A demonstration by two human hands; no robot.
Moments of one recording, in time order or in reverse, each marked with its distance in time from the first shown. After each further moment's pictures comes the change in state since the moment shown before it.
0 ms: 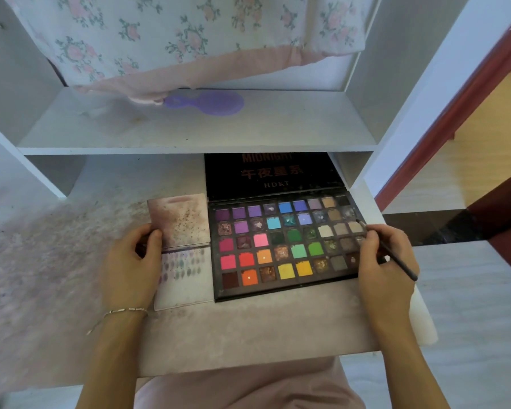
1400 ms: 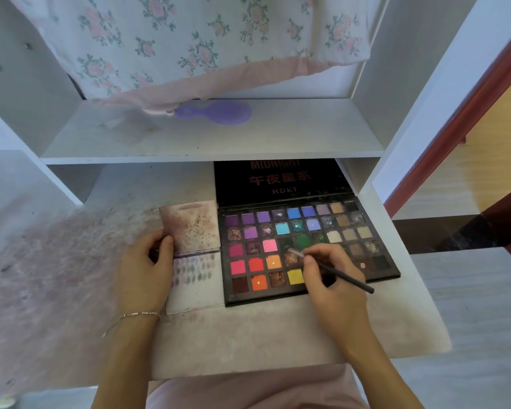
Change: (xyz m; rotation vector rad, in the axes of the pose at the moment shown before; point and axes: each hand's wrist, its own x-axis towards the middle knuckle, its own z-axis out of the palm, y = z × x) left_hand 0.000 0.003 -0.002 0.007 0.009 0.028; right_hand -0.036 -0.039 0.027 0.209 -0.421 -0.015
